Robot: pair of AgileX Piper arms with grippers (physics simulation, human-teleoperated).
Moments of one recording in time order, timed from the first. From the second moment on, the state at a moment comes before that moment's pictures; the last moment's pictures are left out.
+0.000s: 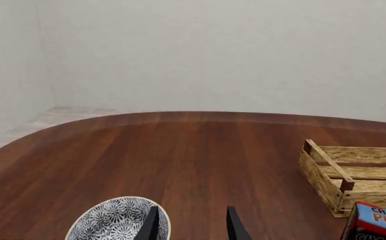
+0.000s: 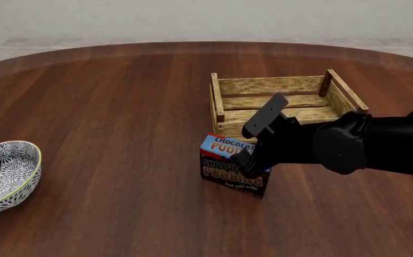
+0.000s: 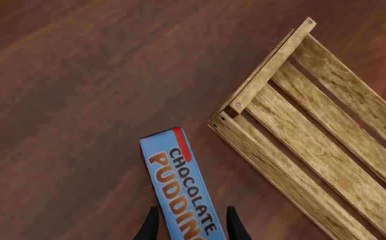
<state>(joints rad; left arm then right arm) 0.06 0.00 -0.06 0.02 -0.03 0.59 1.49 -0.77 0.13 -0.28</state>
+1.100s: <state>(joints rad) 0.06 0.00 -0.12 0.07 -0.03 0.58 1.52 -0.76 0.09 -0.27</state>
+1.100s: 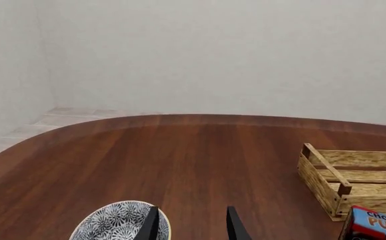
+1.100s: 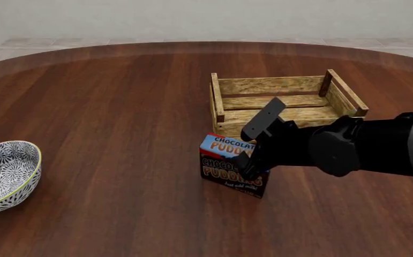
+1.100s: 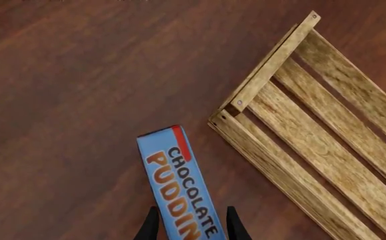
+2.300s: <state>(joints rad) 0.06 0.00 -0.10 0.05 -0.02 0.70 1.46 -0.69 0.07 -0.16</state>
